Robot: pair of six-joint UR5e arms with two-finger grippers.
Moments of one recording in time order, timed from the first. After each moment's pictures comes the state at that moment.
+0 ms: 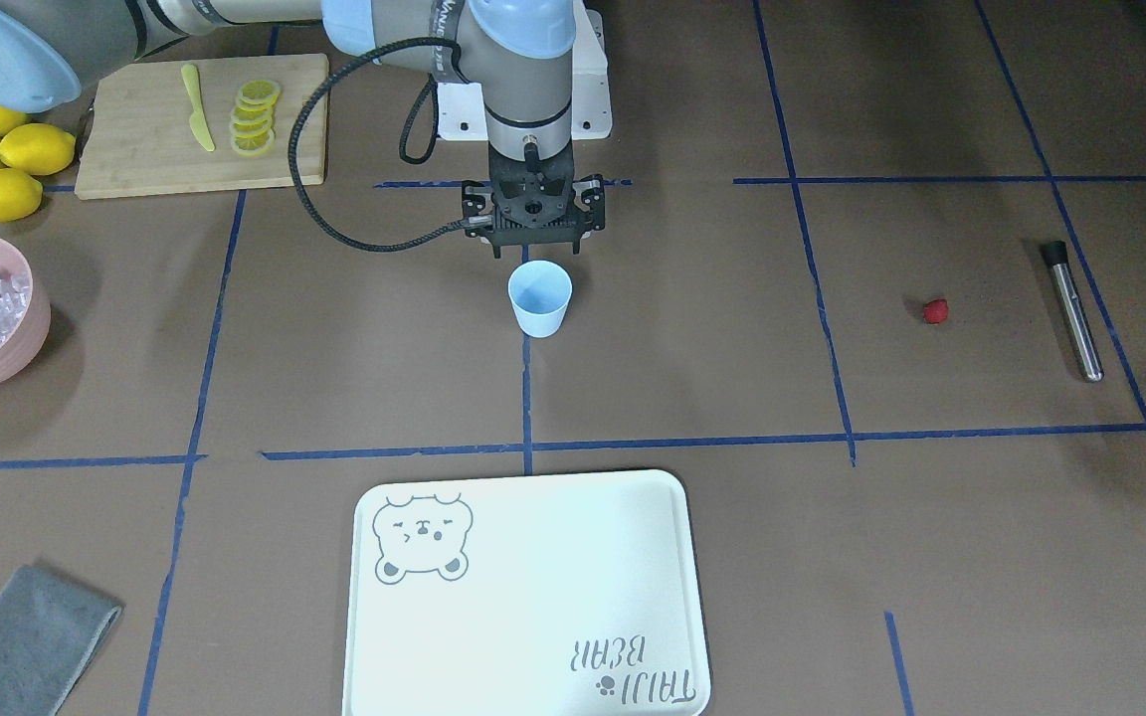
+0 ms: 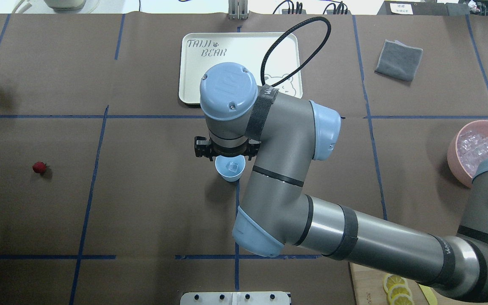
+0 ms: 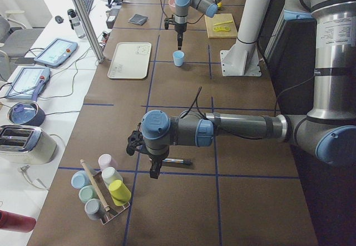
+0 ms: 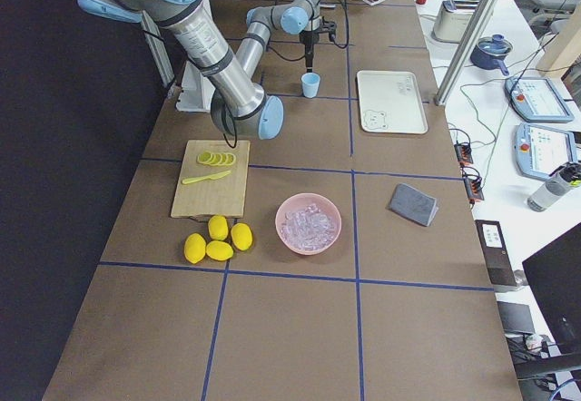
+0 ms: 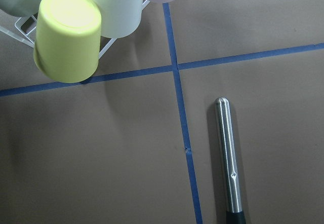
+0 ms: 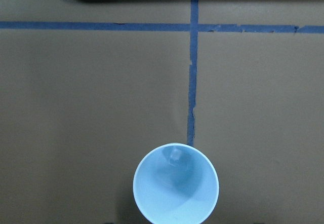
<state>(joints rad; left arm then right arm) -1.63 -1.50 -1.69 -1.56 -2.40 0.16 0.51 -0.70 1.71 -1.80 1.86 1.20</state>
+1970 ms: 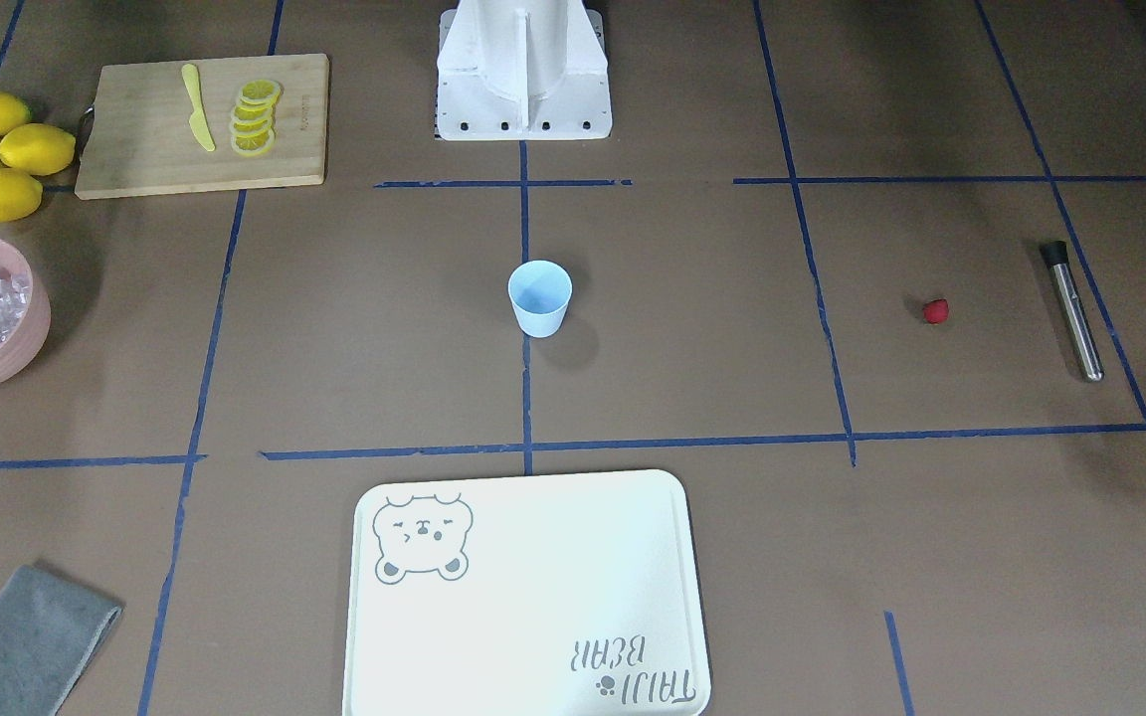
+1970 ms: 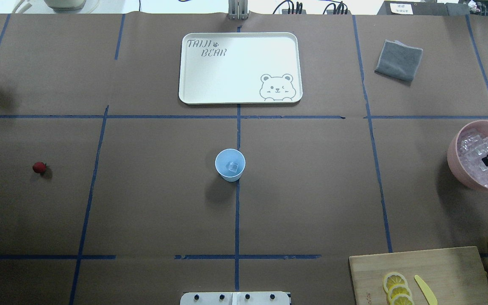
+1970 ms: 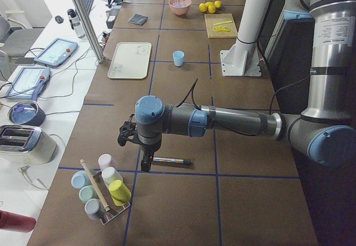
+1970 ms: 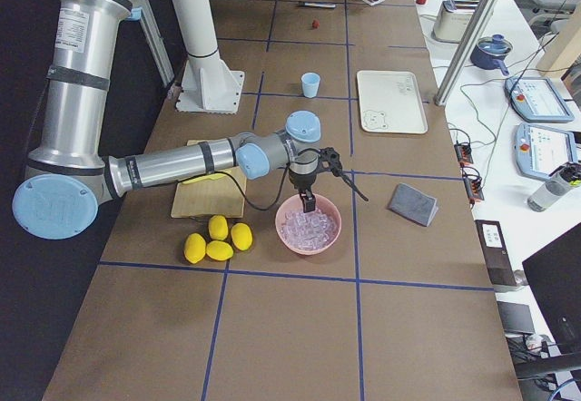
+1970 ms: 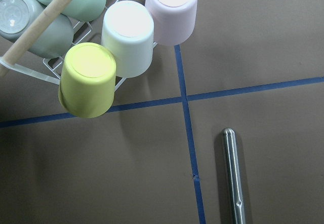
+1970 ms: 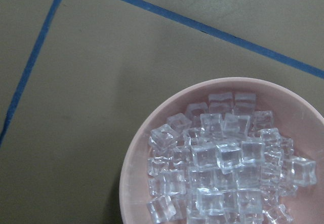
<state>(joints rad) -1.62 -1.54 -1.72 -1.56 -2.33 0.10 1.14 -1.77 1.93 -1.35 2.23 0.23</state>
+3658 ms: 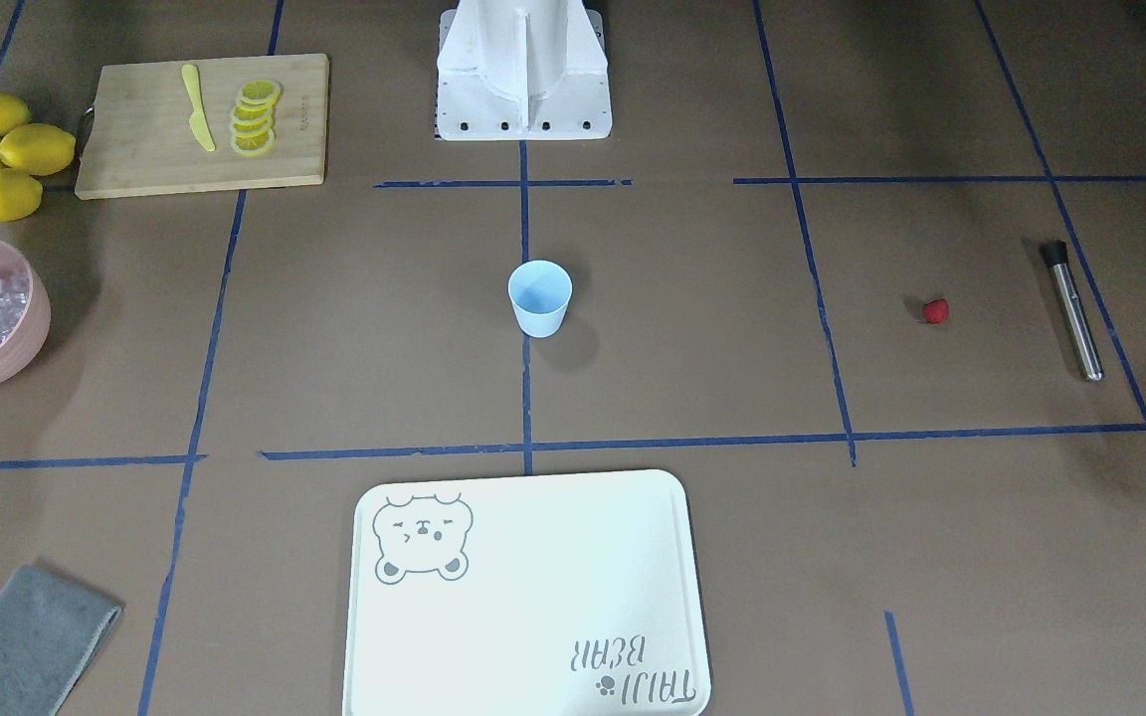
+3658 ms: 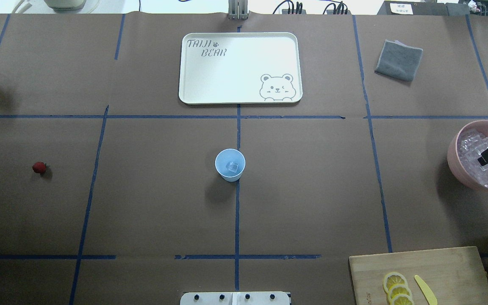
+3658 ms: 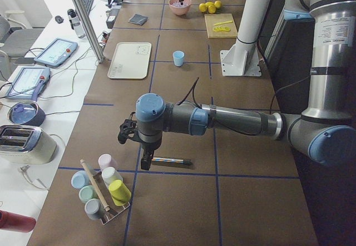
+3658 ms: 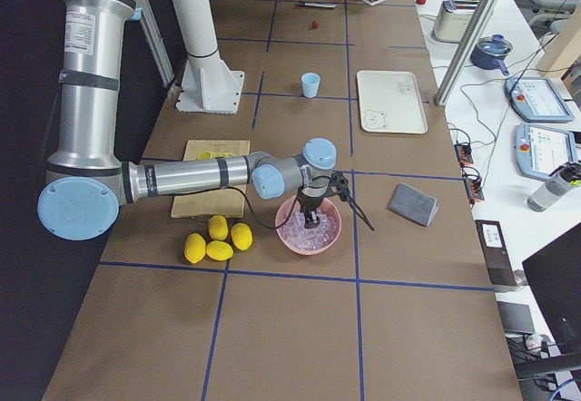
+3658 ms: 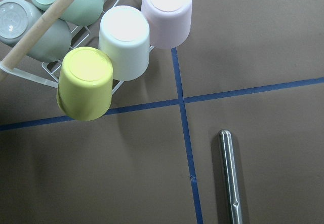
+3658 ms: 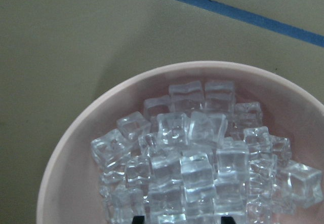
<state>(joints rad) -1.62 -1.54 -1.73 -1.56 -2.33 0.10 1.13 -1.69 1.77 -1.35 2.27 0.23</state>
